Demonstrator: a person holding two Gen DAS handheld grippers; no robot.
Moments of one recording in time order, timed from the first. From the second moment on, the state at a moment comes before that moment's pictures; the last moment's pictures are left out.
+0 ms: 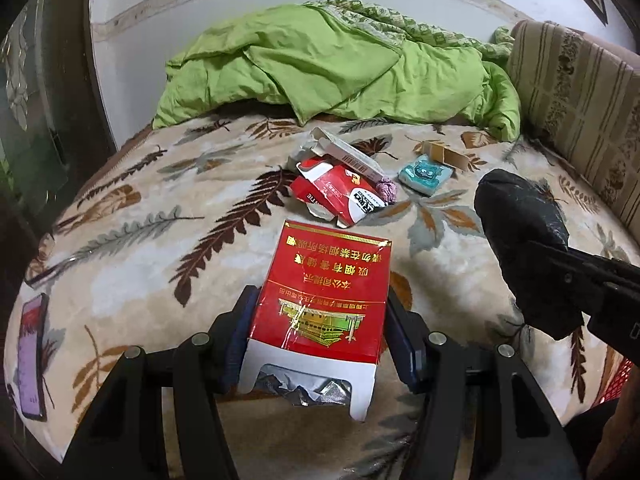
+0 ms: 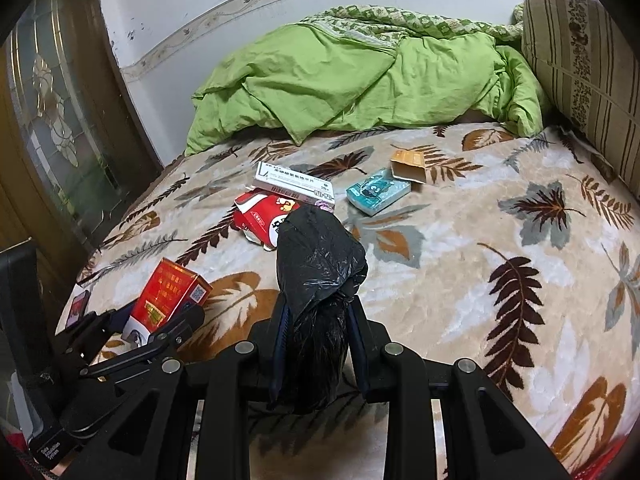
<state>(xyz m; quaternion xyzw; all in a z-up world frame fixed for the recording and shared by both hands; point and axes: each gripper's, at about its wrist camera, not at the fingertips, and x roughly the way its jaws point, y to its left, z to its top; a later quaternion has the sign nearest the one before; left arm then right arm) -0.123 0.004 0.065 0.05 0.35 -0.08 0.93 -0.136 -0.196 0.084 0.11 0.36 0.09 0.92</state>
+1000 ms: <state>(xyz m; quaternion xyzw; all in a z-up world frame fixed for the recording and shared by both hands) -0.123 0.003 0.066 0.05 0.34 -0.08 0.93 -0.139 -0.189 0.085 0.08 0.35 0.08 0.93</state>
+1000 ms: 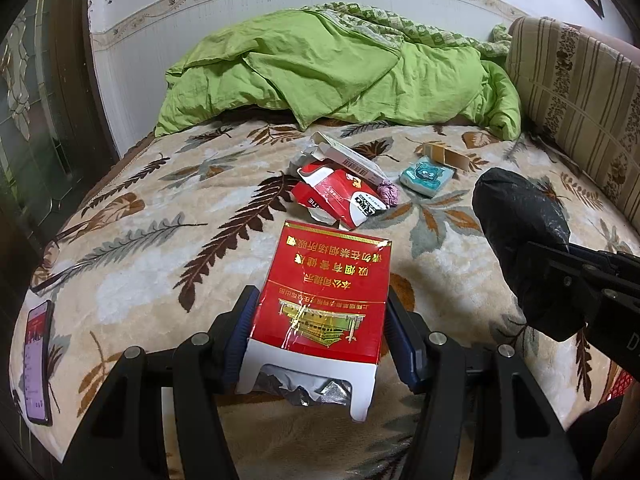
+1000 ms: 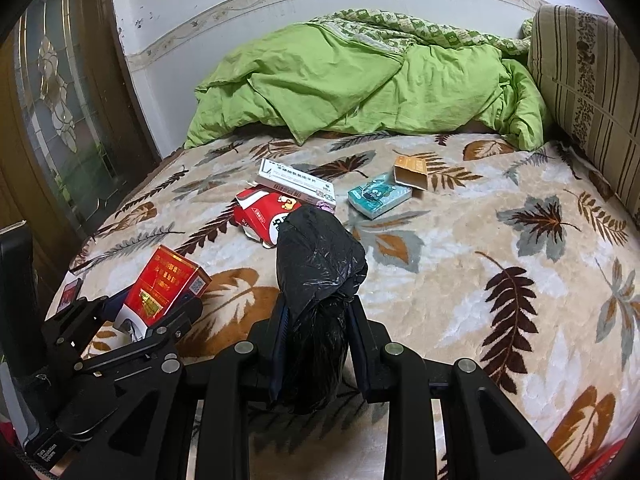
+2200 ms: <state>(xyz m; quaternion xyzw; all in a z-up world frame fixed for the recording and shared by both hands) -0.124 0.003 0.065 0.05 0.34 -0.08 0.93 -0.139 -0.187 0.085 0.08 0.36 0.08 0.93</state>
